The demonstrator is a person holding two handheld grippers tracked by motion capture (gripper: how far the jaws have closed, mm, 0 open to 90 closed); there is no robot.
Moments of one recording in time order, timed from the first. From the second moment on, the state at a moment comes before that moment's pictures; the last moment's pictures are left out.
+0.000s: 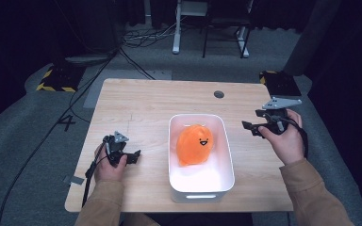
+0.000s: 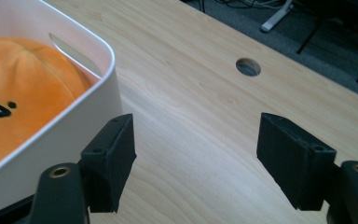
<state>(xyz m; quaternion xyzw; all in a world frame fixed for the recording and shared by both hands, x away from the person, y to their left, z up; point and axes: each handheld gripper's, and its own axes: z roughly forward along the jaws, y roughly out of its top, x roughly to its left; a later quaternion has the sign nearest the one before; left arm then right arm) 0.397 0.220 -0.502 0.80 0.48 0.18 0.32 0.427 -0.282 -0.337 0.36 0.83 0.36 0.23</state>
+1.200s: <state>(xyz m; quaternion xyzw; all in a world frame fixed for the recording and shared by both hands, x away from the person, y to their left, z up) 0.397 0.220 -0.502 0.80 0.48 0.18 0.32 0.415 -0.343 -0.465 0.43 0.82 0.35 0.16</state>
